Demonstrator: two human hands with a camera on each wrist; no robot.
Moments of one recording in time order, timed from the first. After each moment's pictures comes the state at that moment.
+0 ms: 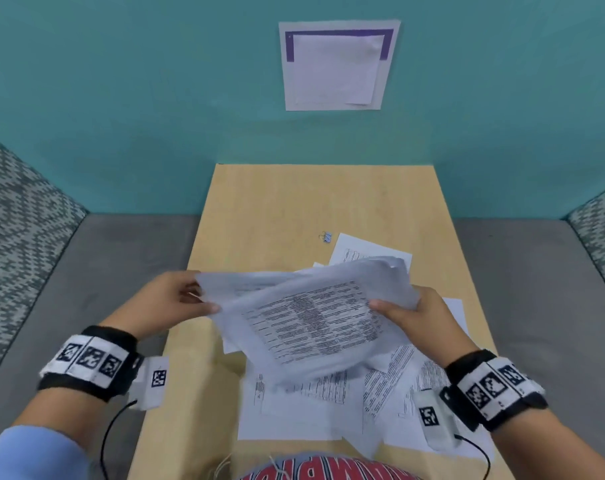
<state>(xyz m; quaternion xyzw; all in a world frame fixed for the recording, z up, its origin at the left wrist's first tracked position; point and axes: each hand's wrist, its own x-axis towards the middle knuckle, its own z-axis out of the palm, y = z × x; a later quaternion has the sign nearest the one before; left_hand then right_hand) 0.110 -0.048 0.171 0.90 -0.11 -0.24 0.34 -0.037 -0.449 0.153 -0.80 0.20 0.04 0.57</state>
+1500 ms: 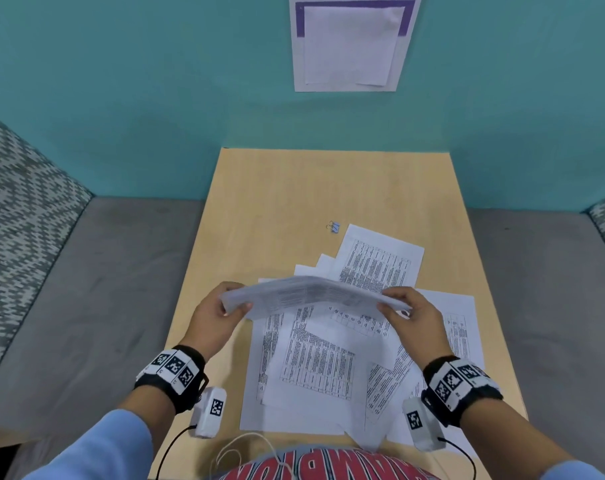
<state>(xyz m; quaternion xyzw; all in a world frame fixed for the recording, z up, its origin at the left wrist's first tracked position) 0.076 -0.087 0.050 0.83 0.02 -0.17 0.53 -0.033 -0.450 0.061 -0.81 0.23 -0.04 0.54</state>
